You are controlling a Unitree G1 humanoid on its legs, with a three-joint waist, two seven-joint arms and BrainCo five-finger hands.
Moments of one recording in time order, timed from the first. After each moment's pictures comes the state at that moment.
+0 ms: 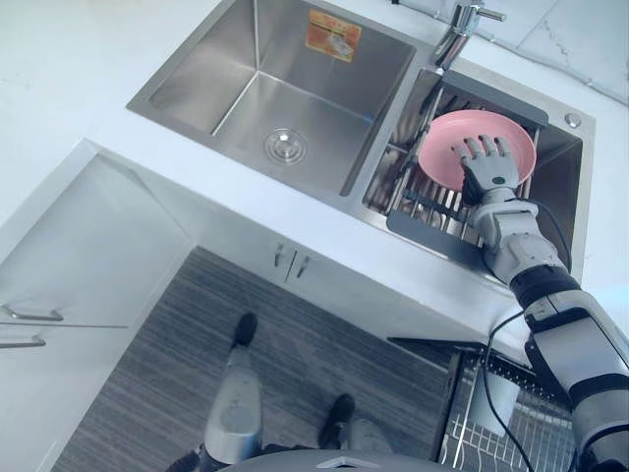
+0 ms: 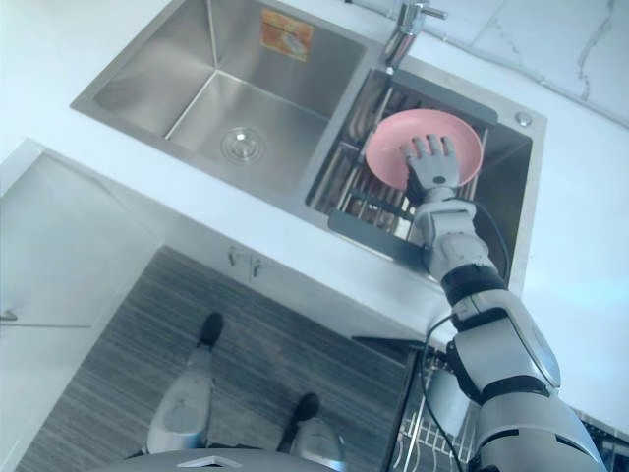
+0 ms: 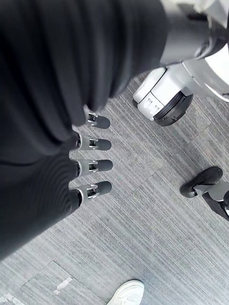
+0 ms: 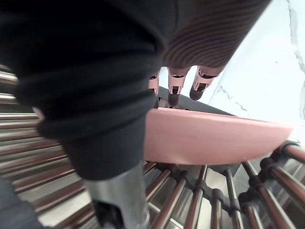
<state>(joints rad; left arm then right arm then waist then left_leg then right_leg) 0.26 0.21 -0.08 0.89 -0.51 0.21 -0.09 -0.83 -0.73 0.43 0.82 -0.95 0.09 -0.32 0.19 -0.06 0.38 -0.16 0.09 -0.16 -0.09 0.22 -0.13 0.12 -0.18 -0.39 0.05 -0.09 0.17</state>
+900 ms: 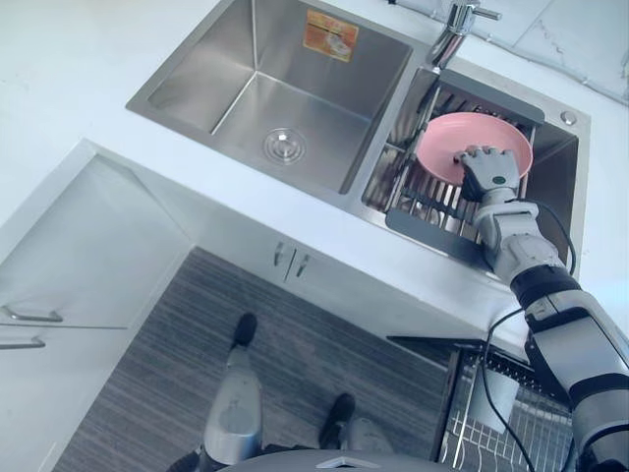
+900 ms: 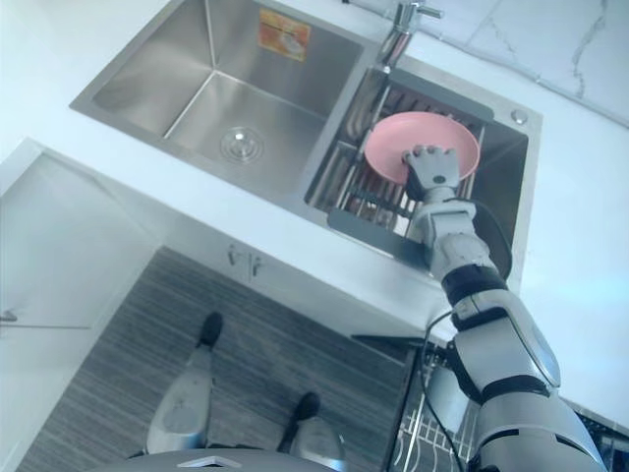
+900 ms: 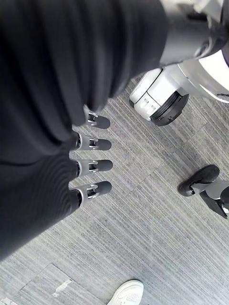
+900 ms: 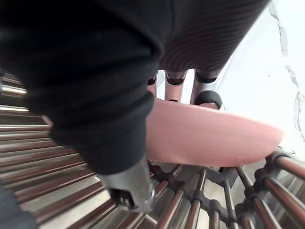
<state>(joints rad) 0.26 0.21 -0.08 0.89 -0.50 0.21 -0.10 -0.84 -0.73 0.43 0.84 -0.95 0.06 -0.39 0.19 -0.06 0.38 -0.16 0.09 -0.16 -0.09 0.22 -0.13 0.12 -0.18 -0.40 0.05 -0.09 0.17</state>
